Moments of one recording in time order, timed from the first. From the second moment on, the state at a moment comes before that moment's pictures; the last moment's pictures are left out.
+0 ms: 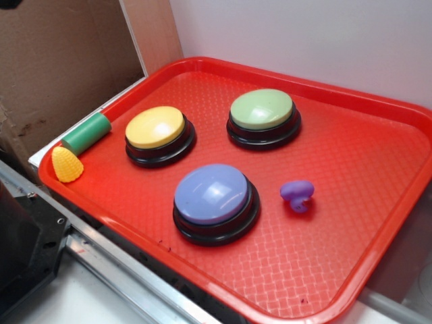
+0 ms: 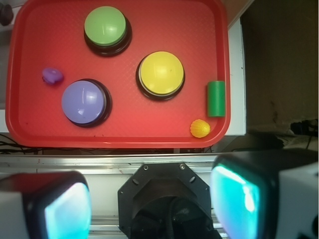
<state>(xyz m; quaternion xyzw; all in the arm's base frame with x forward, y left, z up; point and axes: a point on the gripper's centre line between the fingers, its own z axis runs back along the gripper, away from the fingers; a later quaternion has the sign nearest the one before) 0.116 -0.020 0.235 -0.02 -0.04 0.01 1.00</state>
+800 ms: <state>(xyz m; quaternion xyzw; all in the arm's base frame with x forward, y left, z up) 0.149 -0.068 0.212 0.03 -0.07 -0.19 0.98</state>
